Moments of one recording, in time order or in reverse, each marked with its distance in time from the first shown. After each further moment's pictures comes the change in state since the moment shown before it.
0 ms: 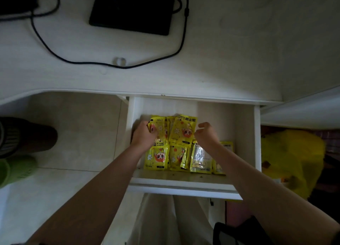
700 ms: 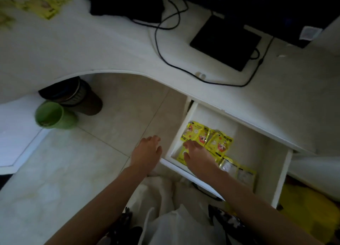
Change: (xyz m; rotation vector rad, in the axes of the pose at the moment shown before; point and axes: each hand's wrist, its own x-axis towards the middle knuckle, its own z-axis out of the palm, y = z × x) left_hand -0.157 -0.093 -0.105 0.172 0.270 0.041; right_hand -0.171 -0.068 0.071 -0.794 -0.294 -0.786
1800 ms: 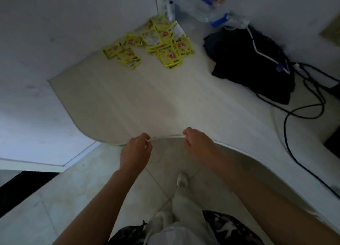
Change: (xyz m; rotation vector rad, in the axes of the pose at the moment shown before) left_hand 0.137 -0.337 -0.278 -0.134 0.407 -0.363; right_hand 0.295 -0.408 0.003 -0.189 0.030 -0.420
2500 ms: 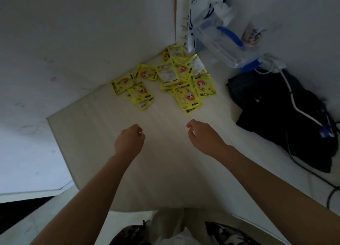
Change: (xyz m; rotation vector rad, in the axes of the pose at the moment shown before) left_hand 0.260 -0.019 -0.063 -0.058 -0.024 -0.235; right_hand 0.245 -0.033 -0.084 -0.003 -0.054 -0.028
